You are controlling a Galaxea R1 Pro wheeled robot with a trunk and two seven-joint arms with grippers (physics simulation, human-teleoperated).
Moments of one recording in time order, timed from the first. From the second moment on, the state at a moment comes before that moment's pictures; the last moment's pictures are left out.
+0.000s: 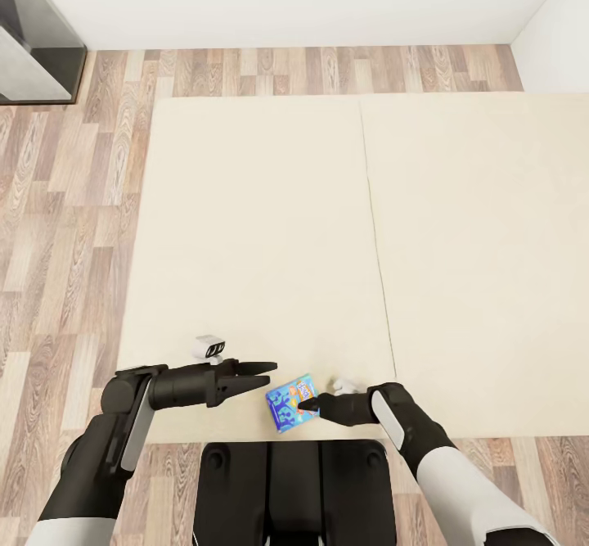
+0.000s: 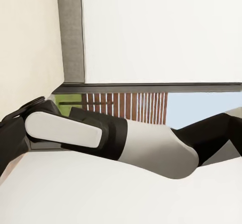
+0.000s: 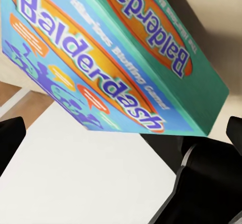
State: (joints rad) left arm -0.47 0.00 0.06 -1.44 0.16 0.94 -1.51; right arm -0.71 0.07 0.07 -0.58 -0.29 0.78 0.48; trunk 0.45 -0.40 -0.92
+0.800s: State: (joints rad) left arm -0.47 0.03 0.06 -1.44 0.16 0.94 -1.53; right arm -0.71 0.11 0.07 -0.58 -0.29 0.77 0.51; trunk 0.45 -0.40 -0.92
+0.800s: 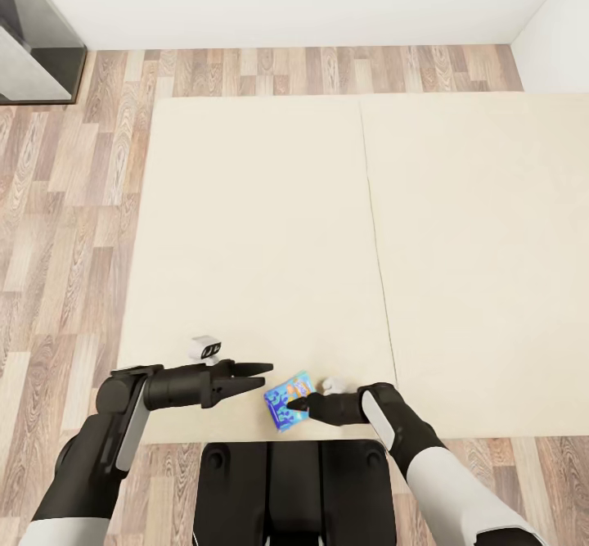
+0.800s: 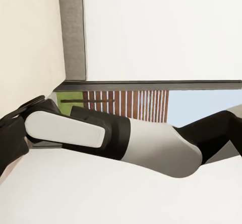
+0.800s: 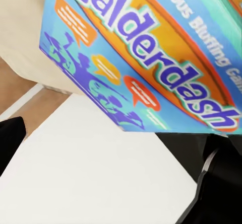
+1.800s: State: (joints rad) left arm -0.47 0.03 0.06 -1.44 0.16 0.94 -1.53; right arm -0.71 0.11 0.08 -0.59 -0.27 0.72 0.57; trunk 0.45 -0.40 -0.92
